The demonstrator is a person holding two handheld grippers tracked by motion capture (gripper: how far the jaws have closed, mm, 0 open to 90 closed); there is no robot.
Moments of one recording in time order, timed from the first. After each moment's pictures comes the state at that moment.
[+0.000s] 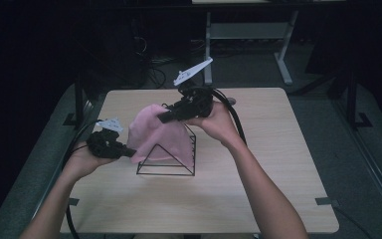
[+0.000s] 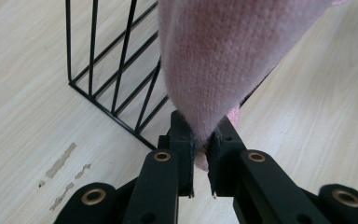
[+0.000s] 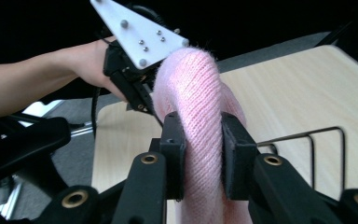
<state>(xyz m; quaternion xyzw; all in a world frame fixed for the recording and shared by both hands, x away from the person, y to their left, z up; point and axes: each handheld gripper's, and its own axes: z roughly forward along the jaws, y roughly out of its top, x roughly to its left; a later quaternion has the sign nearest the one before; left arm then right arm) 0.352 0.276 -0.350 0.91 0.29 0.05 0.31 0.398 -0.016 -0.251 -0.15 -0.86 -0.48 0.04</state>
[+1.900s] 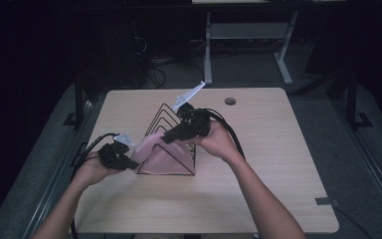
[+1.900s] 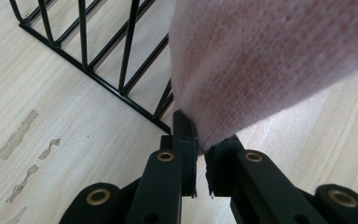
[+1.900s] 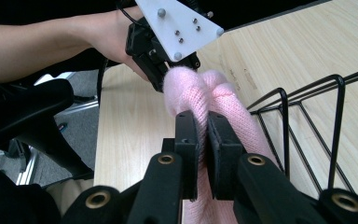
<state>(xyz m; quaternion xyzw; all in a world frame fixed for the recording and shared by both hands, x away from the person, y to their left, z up) 0.356 0.268 -0.405 0.93 0.28 0.03 0.24 0.386 -0.010 -0.304 -0.14 -0.89 -0.43 0.06</state>
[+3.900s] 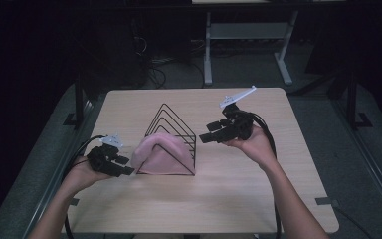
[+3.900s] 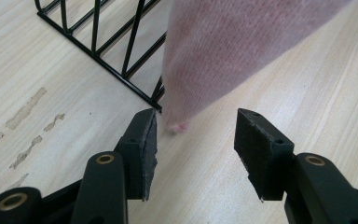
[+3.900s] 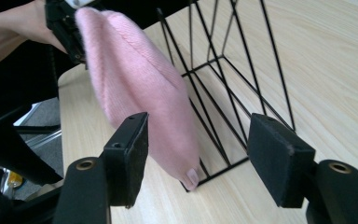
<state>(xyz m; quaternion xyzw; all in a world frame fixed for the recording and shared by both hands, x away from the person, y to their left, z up) 0.339 0.291 -0.396 0.91 0.30 0.03 0.27 0.385 -0.115 -0.322 -0.27 -0.85 -0.44 0.03</state>
